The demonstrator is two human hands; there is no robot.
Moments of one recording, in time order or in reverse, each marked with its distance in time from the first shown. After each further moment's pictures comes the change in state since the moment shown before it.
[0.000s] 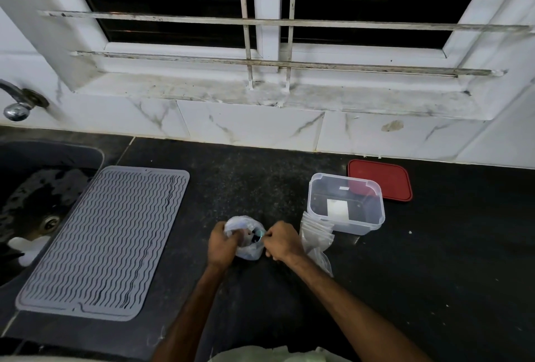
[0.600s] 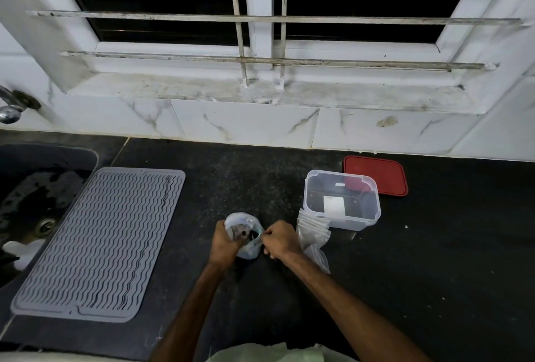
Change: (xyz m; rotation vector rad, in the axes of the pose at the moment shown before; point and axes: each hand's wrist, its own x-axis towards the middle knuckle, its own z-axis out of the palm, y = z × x) left_hand 0.001 -0.005 0.007 0.019 -0.094 0.021; right_hand -0.002 0.007 0.001 0.134 0.008 0.032
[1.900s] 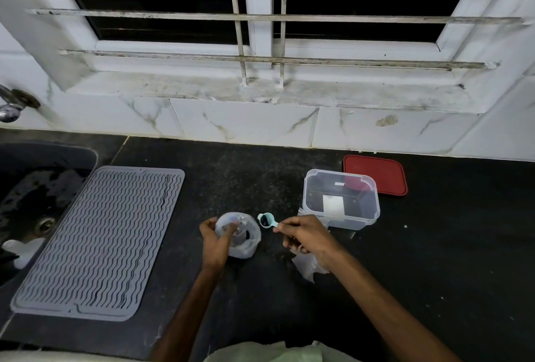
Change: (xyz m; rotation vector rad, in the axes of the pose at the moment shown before) left_hand -0.011 0.008 -0.009 -0.154 0.125 -0.054; right_hand -0.049 -0.002 -0.080 0.405 -0.180 -0.028
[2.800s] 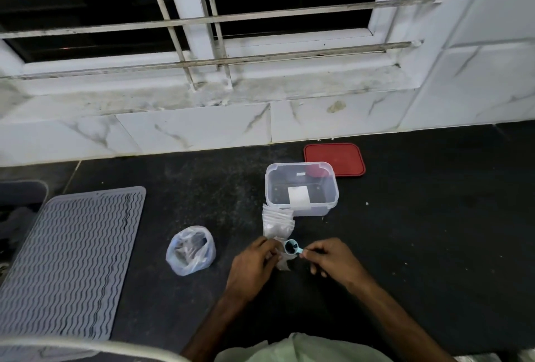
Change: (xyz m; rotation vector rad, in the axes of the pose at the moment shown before) left_hand -0.072 -0.009 0.085 0.877 -0.543 0.763; right_hand -0.055 0.099 -0.070 -0.092 0.185 0.007
